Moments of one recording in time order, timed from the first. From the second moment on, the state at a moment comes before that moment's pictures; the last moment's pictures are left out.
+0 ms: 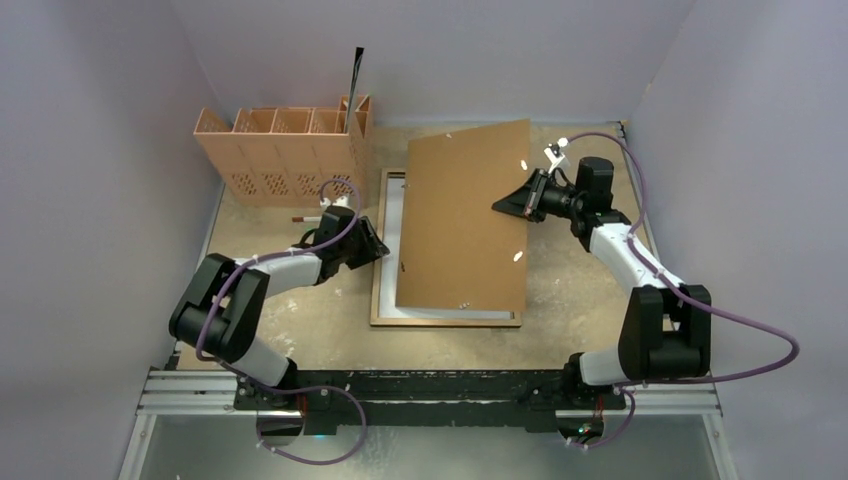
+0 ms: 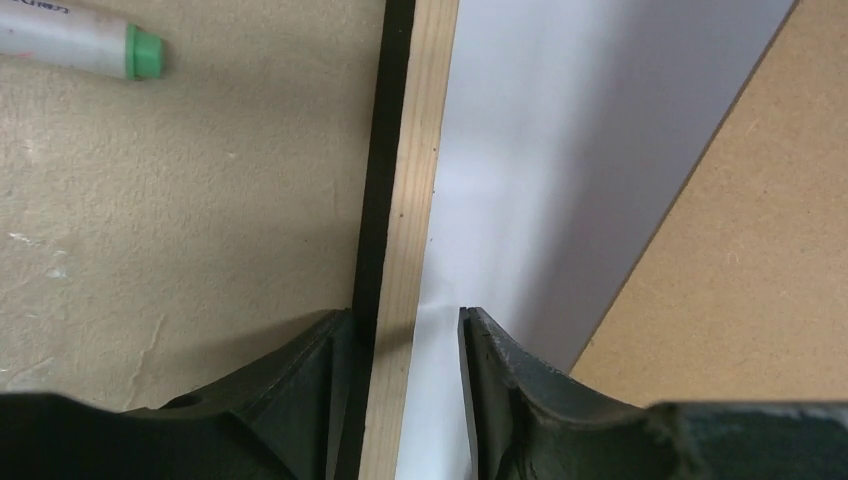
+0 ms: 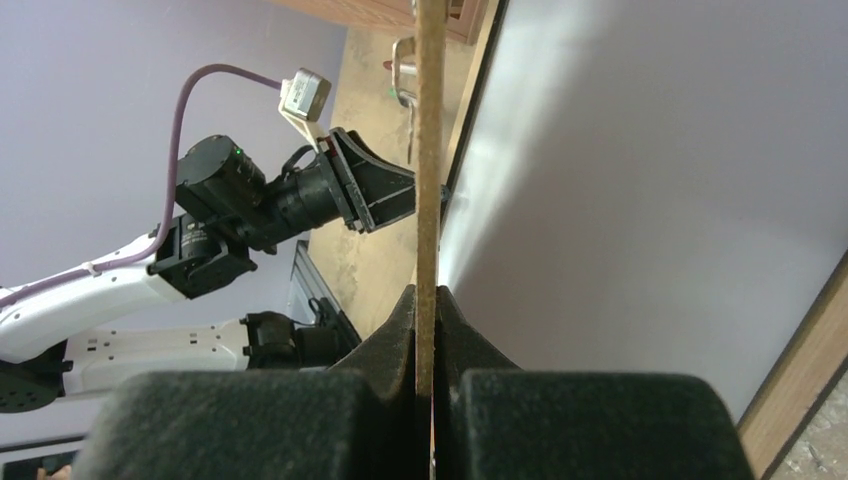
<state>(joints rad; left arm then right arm) -0.39 1.56 0.66 0.15 0.08 -0.77 0.03 1.41 0.91 0.00 -0.92 0.68</state>
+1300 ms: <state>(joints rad) -0.42 1.43 0.82 0.06 -0.03 -0.71 0.02 1.14 0.63 0.23 -1.07 0.79</state>
